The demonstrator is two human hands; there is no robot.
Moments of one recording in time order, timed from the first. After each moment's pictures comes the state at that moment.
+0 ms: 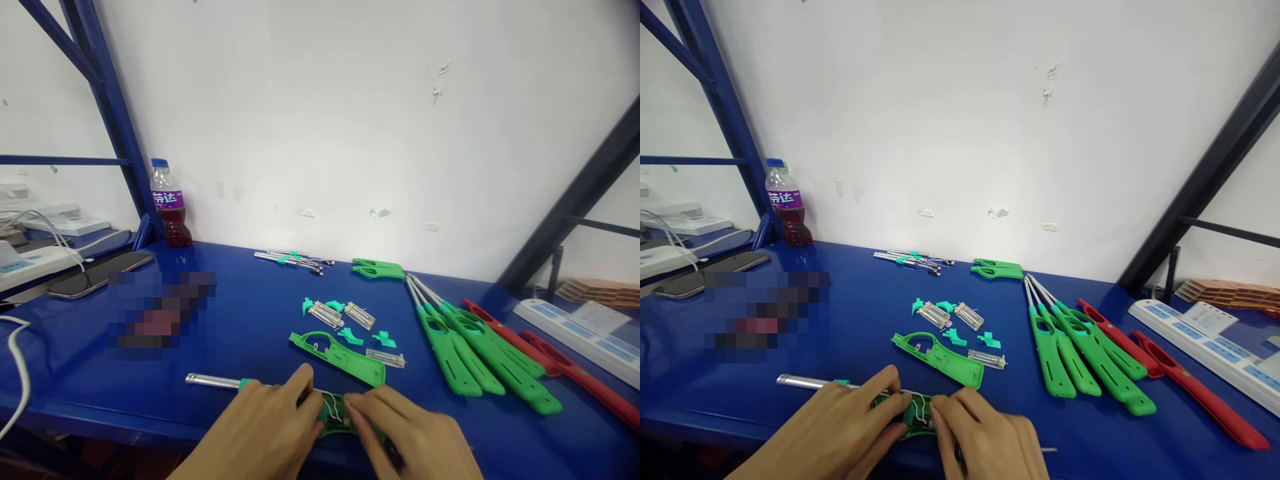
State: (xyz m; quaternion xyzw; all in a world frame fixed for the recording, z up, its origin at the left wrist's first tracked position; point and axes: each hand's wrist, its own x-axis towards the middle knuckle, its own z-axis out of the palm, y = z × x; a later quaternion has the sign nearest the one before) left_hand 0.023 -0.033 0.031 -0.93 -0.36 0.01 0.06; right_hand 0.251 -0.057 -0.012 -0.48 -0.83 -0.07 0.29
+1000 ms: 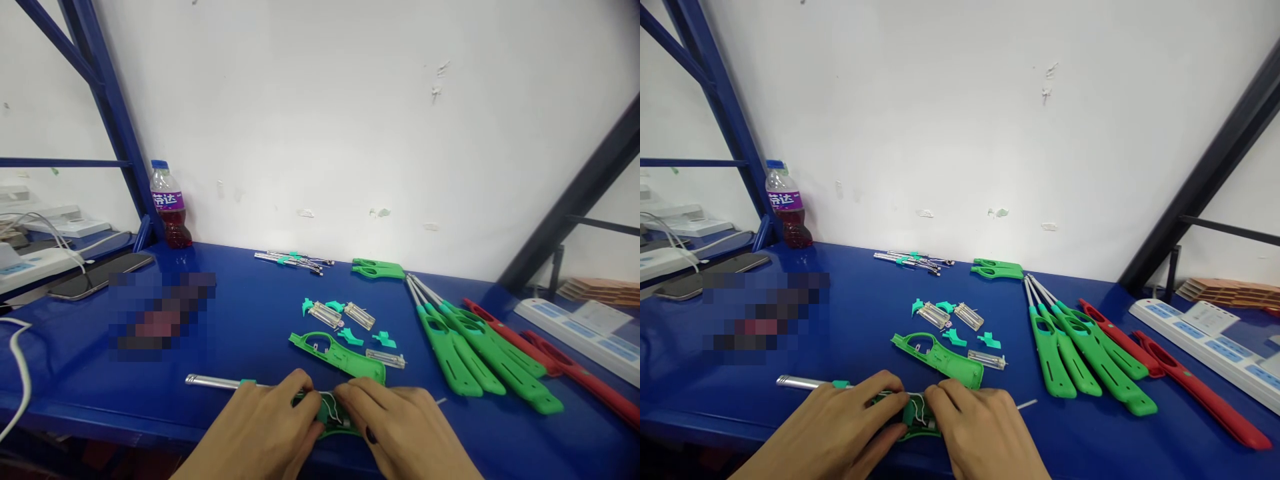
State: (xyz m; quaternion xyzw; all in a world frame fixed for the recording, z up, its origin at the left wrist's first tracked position) left_hand 0.024 -0.033 0.036 -0.92 -0.39 0.02 0.00; right_hand 0.249 -0.040 0.000 -0.41 -0.88 -0.10 0.21
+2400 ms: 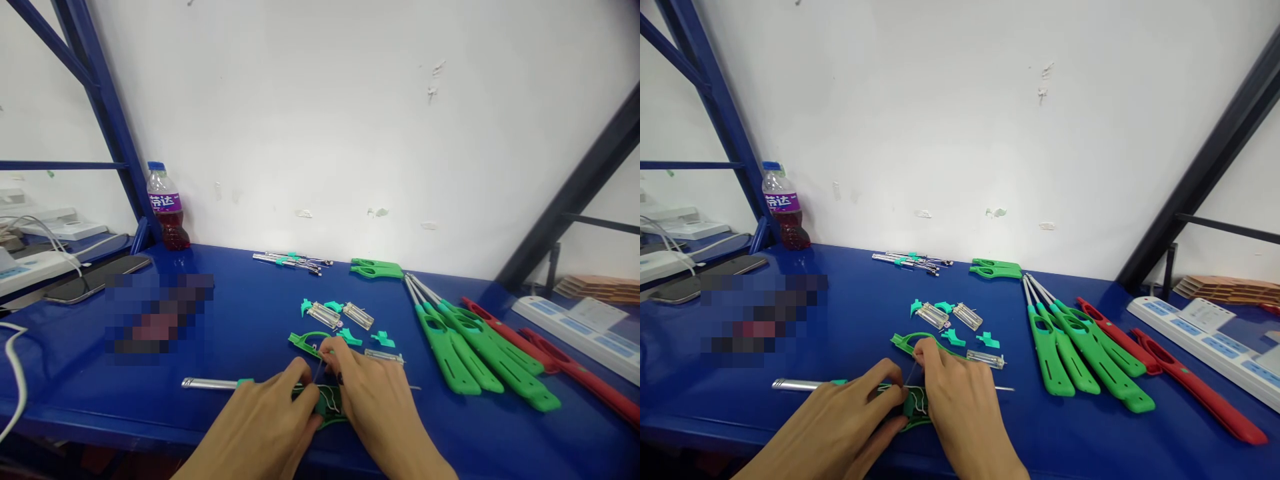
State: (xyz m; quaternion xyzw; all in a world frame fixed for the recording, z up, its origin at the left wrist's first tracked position) left_hand 0.027 -0.028 0.034 -0.90 -0.43 0.00 -0.02; right_hand 0.216 -0.009 -0.006 -0.49 -0.81 -0.12 0.29
